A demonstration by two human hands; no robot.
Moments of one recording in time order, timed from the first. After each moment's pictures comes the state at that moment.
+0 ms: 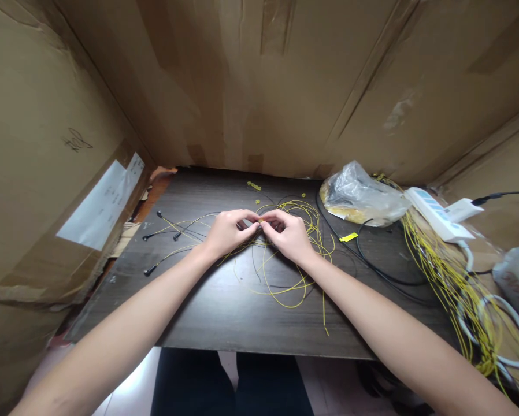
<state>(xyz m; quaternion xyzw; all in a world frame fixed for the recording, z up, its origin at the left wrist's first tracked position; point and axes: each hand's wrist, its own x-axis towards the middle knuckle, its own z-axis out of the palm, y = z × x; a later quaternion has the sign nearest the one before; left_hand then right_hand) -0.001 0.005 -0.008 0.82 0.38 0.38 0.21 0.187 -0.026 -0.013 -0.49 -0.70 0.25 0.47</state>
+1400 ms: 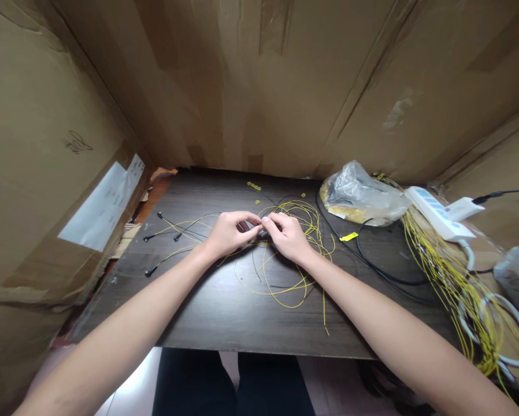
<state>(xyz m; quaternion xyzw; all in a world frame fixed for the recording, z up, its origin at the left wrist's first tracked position) 0.001 0.001 -0.004 0.80 0.36 0.39 0.28 0.190 -0.022 -0.012 -0.48 -0.74 0.21 0.41</state>
